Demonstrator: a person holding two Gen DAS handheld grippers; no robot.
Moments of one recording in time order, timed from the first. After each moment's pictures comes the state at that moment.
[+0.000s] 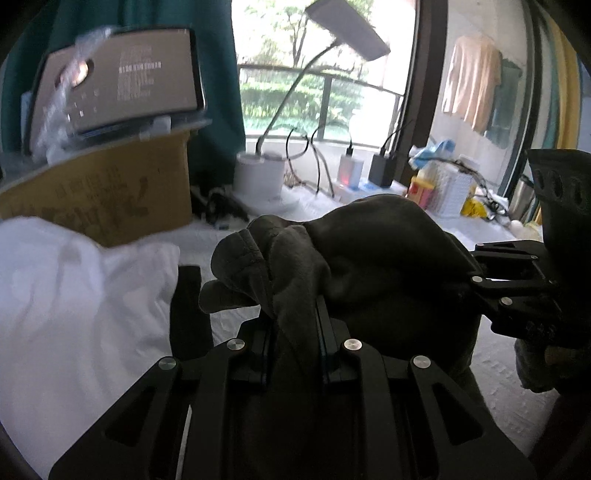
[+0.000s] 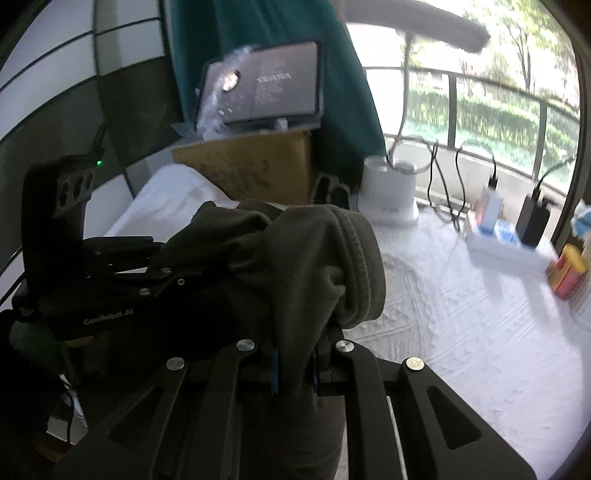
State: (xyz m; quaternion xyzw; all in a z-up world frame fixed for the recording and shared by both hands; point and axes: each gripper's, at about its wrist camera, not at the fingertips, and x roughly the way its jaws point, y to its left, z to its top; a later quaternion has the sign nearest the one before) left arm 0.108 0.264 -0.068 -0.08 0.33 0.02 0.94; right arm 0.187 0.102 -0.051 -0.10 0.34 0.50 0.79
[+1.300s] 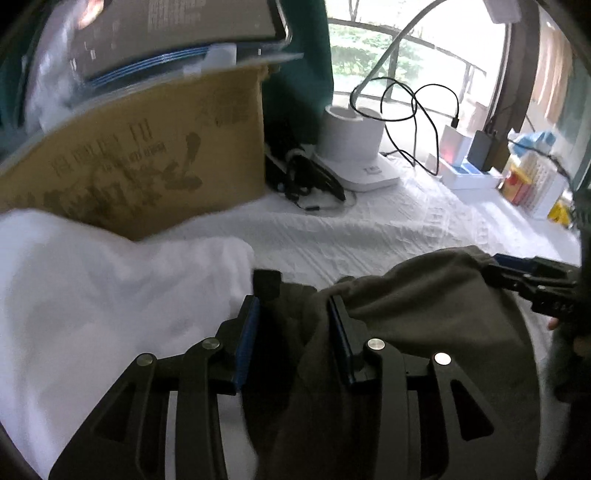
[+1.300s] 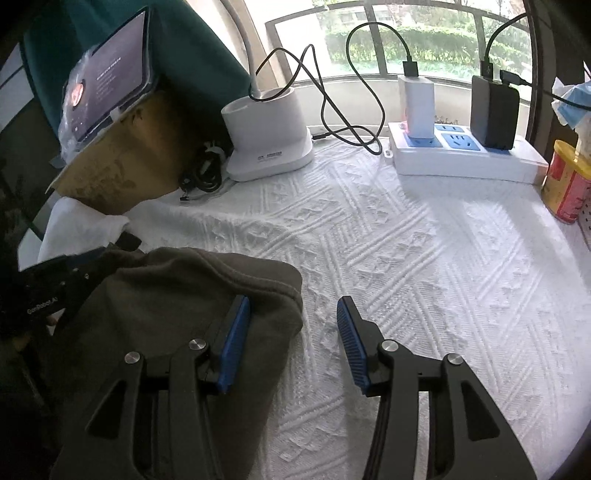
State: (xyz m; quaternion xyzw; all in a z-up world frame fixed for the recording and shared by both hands) left arm 0.181 0.324 -0.094 -0.07 0.42 0.14 0.89; right arm 0.299 0.081 -0.113 -0.04 0.44 0.39 0.81
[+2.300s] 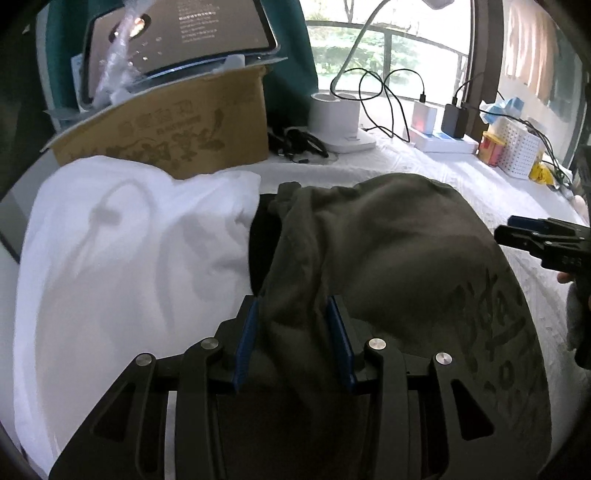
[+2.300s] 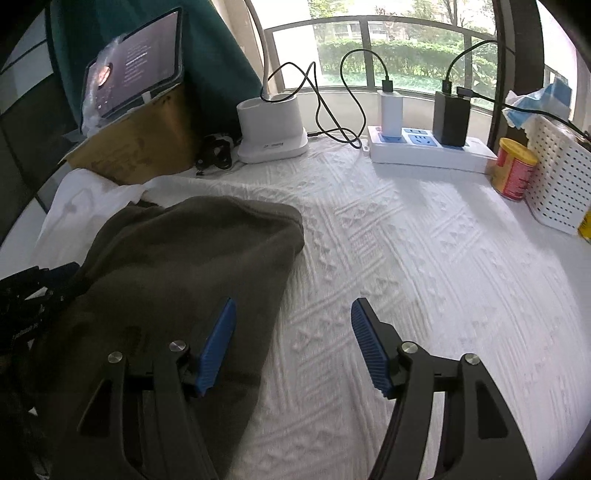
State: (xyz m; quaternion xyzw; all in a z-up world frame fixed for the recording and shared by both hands) left arm 0.086 0.283 -0.089 -0.05 0.42 0.15 0.89; right arm 0.235 0.040 -0.097 -0.07 0.42 0.36 0.83
